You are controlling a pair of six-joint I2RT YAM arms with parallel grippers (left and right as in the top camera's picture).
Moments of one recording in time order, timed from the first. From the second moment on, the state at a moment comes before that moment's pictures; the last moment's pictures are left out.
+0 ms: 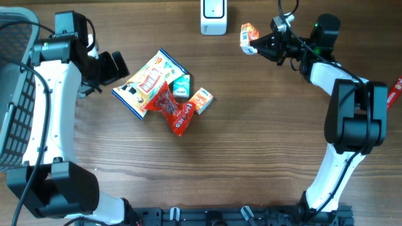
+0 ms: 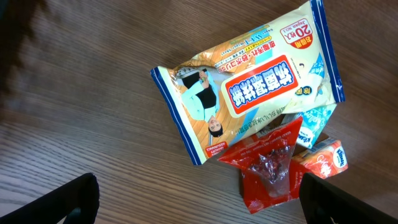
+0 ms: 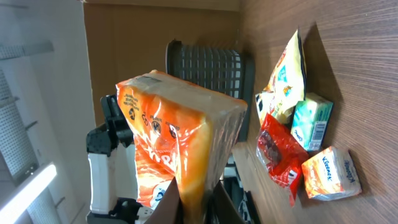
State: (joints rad) left arm 0.10 1.69 1.61 -1.23 0.07 -0.34; right arm -0.08 2.17 1.33 0.64 -1.56 1.34
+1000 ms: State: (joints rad) left arm 0.10 1.69 1.61 -1.23 0.07 -0.34; right arm -0.05 2.17 1.33 0.99 -1.56 1.35
